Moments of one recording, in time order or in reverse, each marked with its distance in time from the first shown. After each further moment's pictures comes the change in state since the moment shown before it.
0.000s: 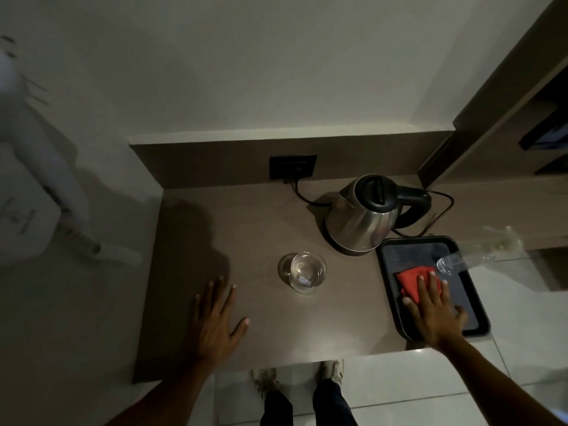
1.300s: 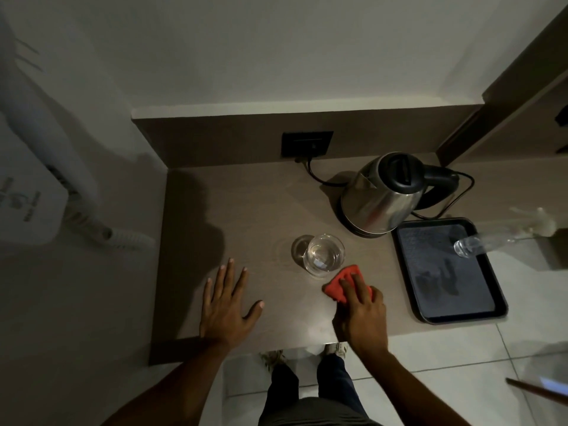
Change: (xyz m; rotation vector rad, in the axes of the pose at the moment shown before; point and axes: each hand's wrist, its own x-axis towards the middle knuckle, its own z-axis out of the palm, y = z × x) left_hand 0.004 -0.018 0.031 -0.088 0.121 0.022; right_hand -0.076 -0.168 0.061 0.083 0.148 -0.284
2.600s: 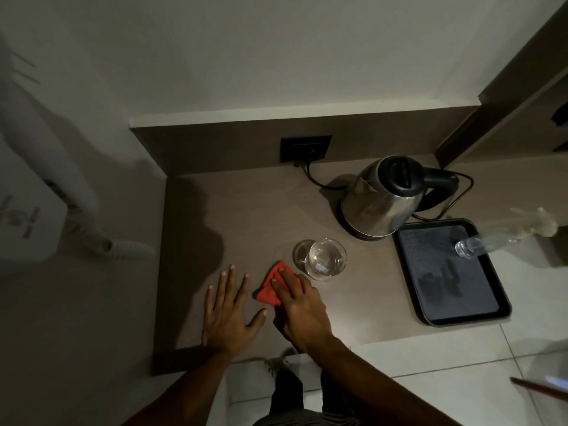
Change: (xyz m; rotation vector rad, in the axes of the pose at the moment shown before) left_hand -0.002 0.002 -0.004 -0.004 -0.001 0.009; right_hand 0.025 -0.106 0.013 0.031 -0.163 -0.354
